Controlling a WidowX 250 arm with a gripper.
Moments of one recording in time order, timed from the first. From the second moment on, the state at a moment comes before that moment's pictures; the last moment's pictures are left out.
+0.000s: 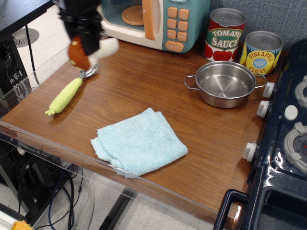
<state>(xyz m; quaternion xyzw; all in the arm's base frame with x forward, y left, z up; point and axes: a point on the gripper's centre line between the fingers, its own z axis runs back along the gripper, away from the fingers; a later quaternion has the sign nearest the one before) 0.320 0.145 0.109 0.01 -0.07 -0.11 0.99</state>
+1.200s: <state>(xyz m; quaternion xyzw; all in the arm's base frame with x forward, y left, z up) 0.267 0.162 0.038 0.06 -0.02 -0.07 1.00</state>
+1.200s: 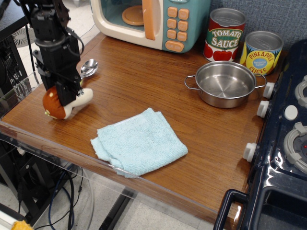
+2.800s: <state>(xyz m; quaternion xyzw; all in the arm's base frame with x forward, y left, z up) 0.282 0.151 0.105 0.03 -0.06 -0.02 1.00</state>
